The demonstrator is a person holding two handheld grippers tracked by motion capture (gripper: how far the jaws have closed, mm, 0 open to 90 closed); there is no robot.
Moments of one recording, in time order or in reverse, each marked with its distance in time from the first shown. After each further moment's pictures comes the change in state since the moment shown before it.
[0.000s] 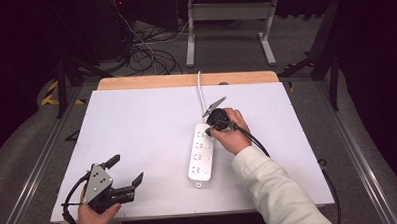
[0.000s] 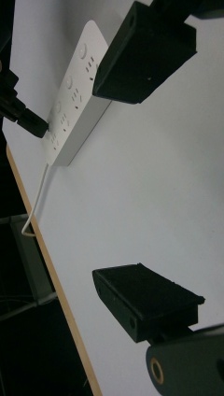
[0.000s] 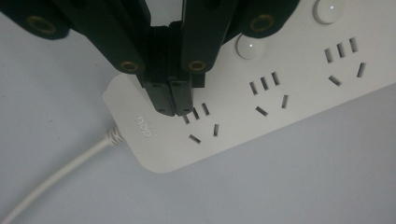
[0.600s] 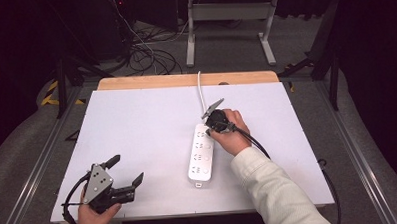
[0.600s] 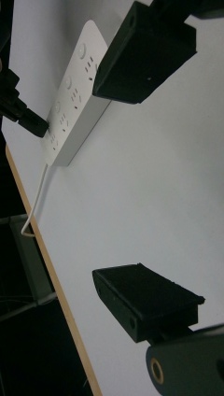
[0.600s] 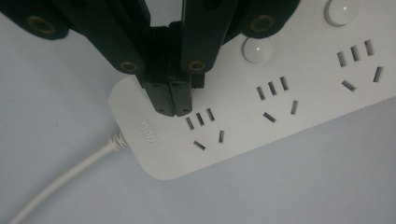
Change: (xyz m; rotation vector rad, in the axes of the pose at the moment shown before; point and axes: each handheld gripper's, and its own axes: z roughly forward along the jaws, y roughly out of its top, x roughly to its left) left arm 0.000 0.000 0.000 0.000 0.002 0.003; right arm 0.003 -0.001 0.002 0.019 -0.040 -0.021
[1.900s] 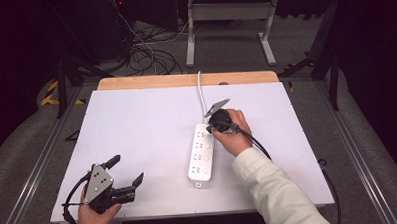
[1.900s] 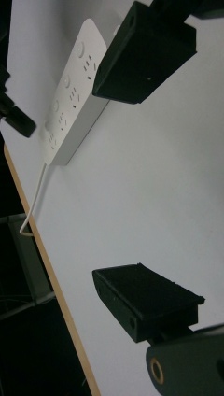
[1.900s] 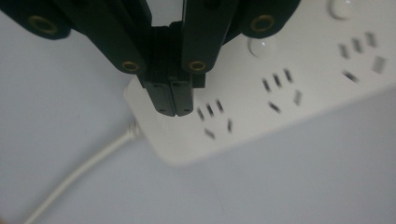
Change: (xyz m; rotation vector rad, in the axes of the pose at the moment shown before) left arm 0.001 -0.001 0.000 0.006 0.004 -0.011; right arm -0.001 -0.004 -0.020 -0.161 -0.012 0.038
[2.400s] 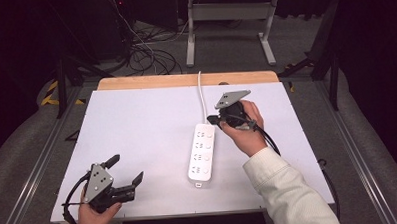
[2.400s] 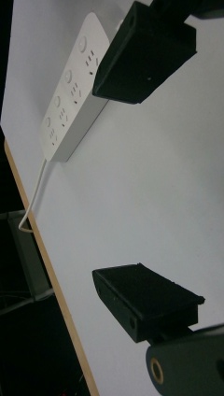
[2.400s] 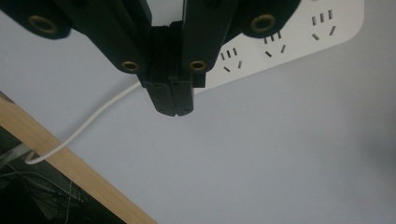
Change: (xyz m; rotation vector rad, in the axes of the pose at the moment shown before) left arm 0.000 0.000 0.001 -0.001 0.014 -0.004; right arm 0.012 0.015 -0.067 -0.162 0.012 -0.065
